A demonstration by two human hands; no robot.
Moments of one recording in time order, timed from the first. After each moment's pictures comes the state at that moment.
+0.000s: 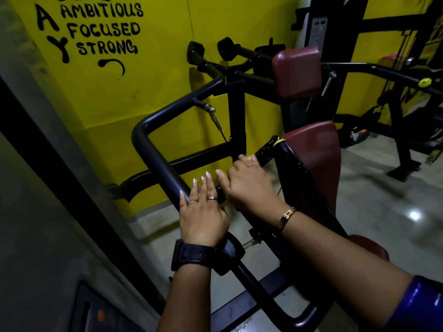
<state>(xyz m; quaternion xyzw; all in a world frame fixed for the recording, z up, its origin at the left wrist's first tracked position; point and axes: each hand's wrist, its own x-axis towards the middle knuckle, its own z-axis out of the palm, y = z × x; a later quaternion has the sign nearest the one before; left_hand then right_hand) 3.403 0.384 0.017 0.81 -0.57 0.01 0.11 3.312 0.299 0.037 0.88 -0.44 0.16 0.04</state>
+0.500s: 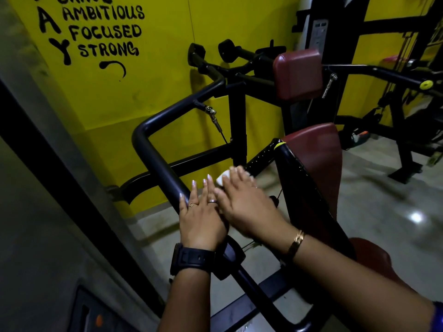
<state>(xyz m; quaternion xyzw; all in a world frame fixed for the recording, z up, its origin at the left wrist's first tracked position) 3.405 0.384 0.018 0.81 -0.59 0.00 0.08 3.303 0.330 0.032 0.89 -0.43 0.15 -0.10</state>
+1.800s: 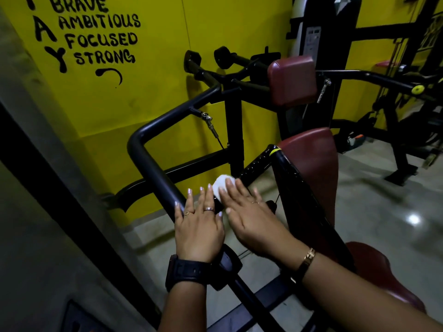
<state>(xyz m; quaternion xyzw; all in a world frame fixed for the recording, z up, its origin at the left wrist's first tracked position) 3.401 0.387 0.020 0.81 -0.58 0.01 0.11 3.281 0.330 0.015 0.90 -0.38 0.17 -0.13</state>
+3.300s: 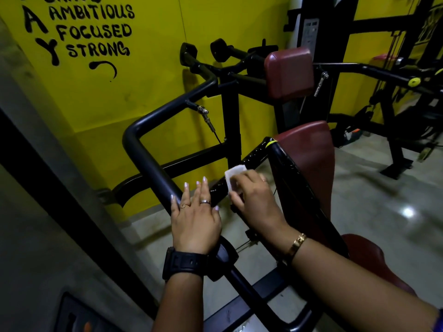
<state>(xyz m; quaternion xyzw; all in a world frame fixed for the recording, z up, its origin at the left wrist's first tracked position) 3.400 0.387 0.018 0.81 -0.57 0.02 0.11 3.282 0.307 -0.001 0.81 -0.38 0.44 -0.04</state>
